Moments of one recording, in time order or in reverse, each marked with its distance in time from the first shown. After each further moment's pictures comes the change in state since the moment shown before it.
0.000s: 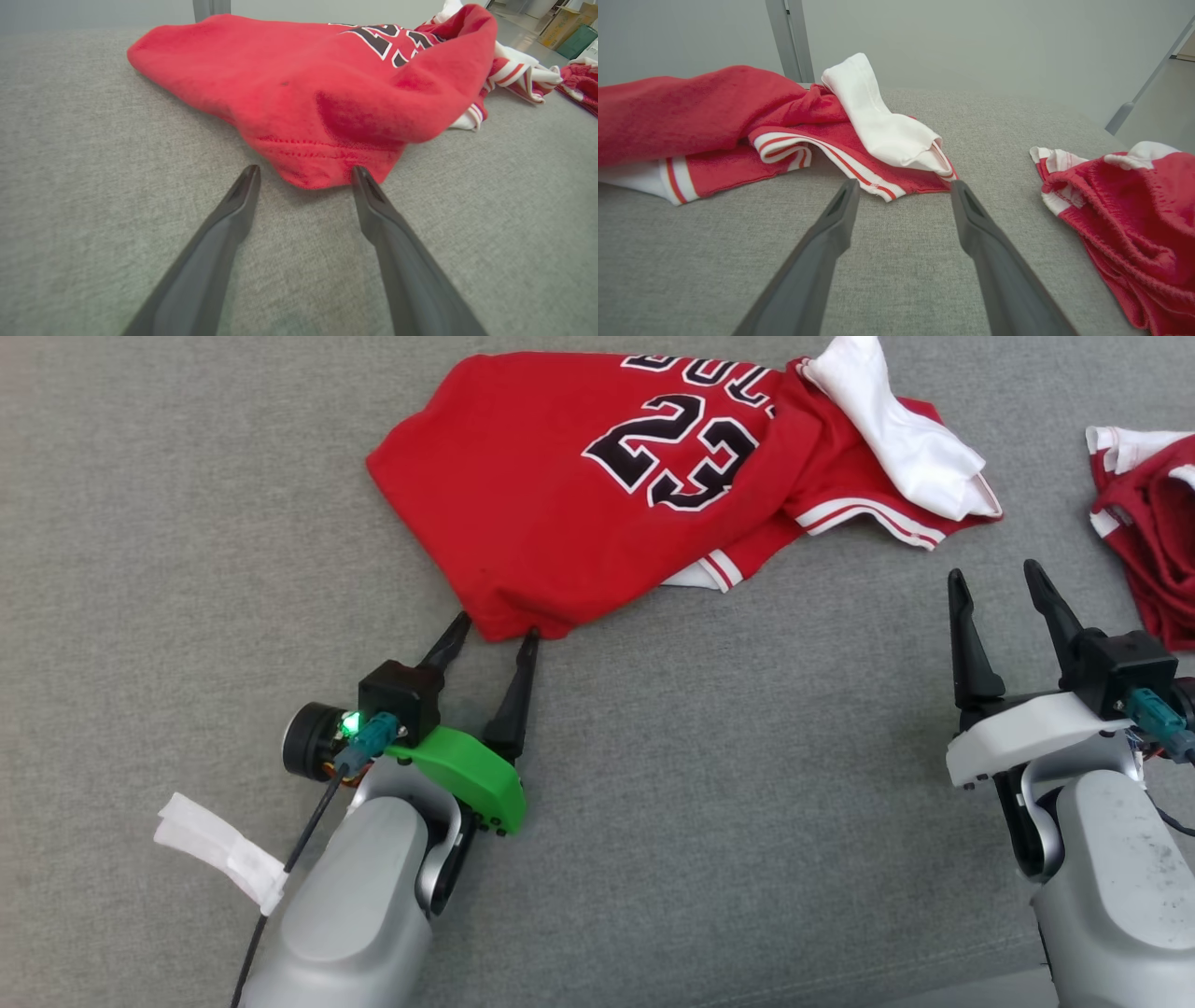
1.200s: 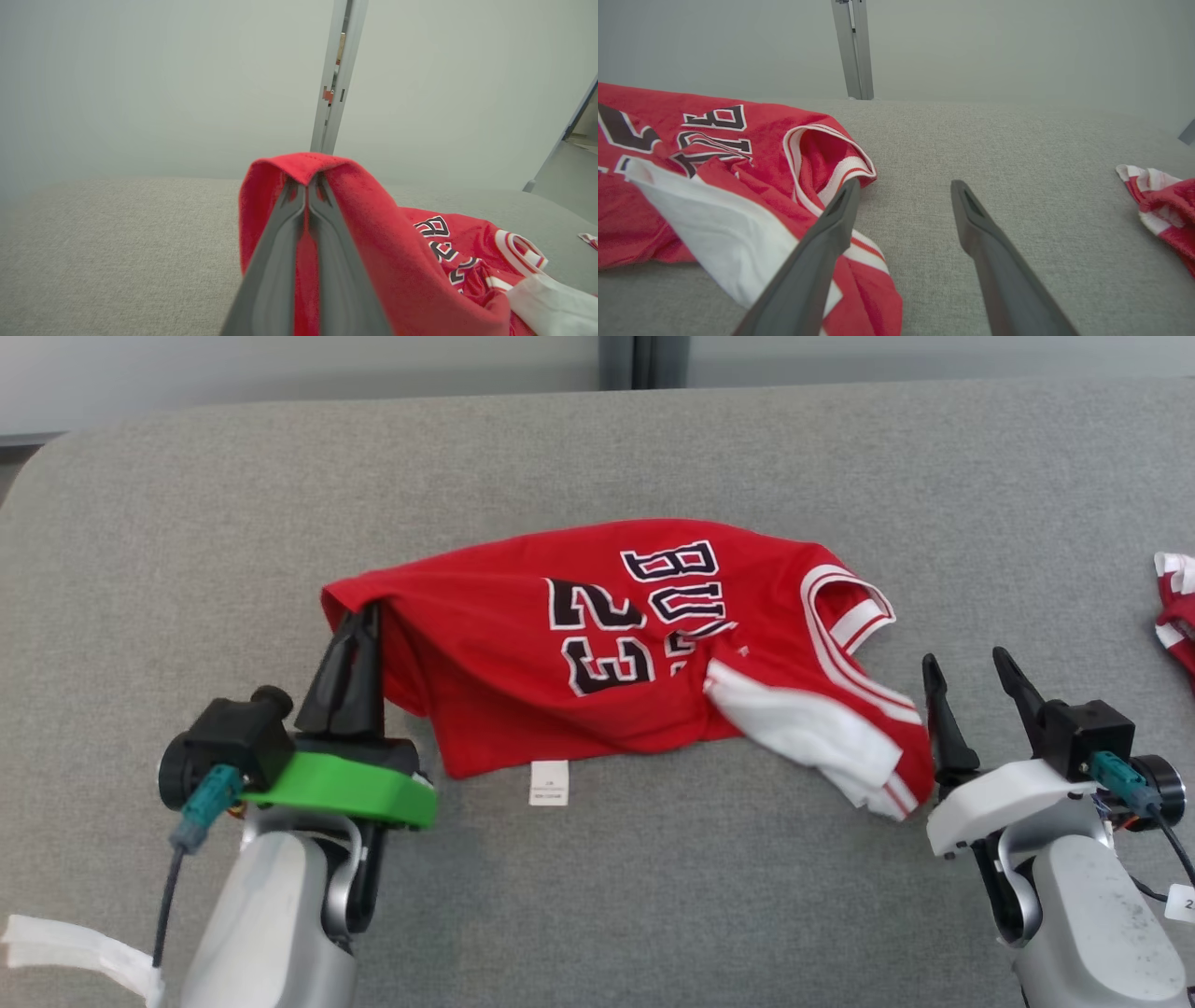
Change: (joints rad) left arm 0.205 0.015 0.266 -0.390 0.032 0.000 0.000; right arm 0.089 0.027 0.009 0.065 0.016 0.000 0.000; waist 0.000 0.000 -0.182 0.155
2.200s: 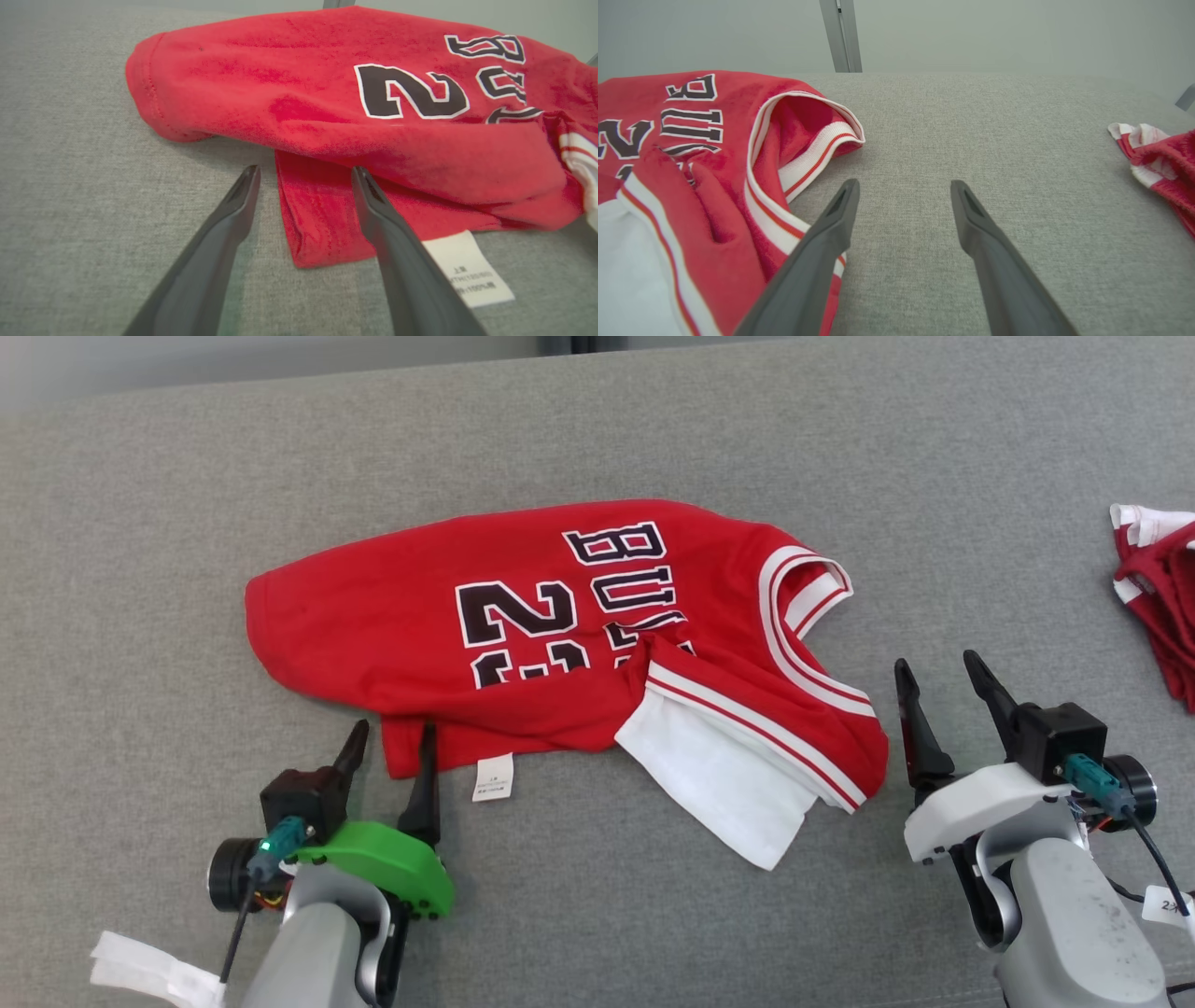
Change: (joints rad) left arm 0.002 -0.013 -0.012 0.361 0.010 0.016 0.000; right arm -0.005 0.019 0.038 0.002 0.005 0.000 0.000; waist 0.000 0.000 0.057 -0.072
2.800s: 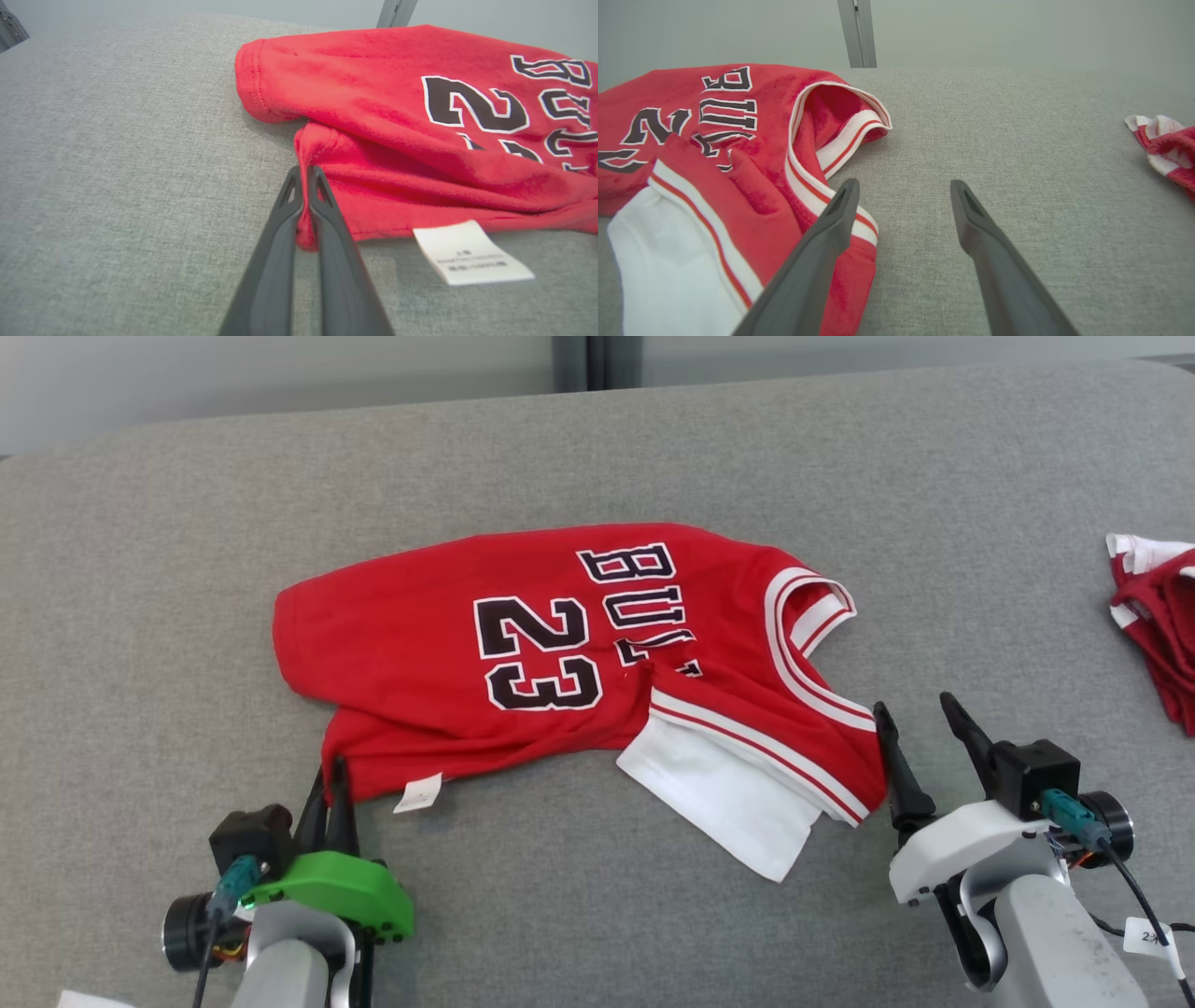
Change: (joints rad) left arm 0.057 -0.002 0.076 -0.008 -0.010 0.100 0.000; right arm 0.049 0.002 0.036 0.008 0.014 0.000 0.000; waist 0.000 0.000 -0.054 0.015
